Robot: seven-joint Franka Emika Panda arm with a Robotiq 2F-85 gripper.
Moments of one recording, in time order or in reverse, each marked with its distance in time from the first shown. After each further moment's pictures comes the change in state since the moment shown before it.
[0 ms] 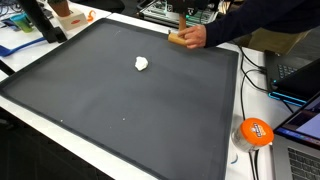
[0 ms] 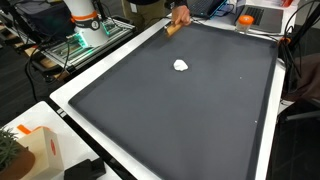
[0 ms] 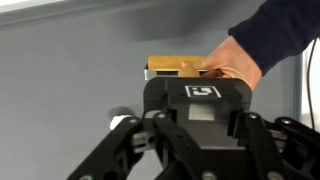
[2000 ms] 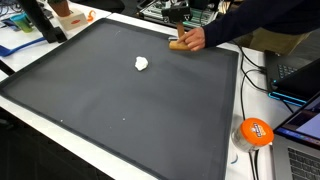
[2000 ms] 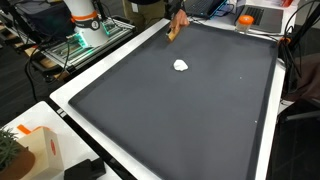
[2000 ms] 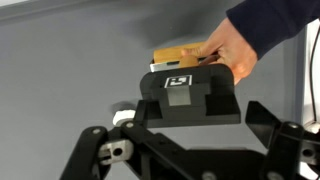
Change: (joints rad) arm 0.000 -0.022 -0.014 -0.037 0.001 0.055 -0.002
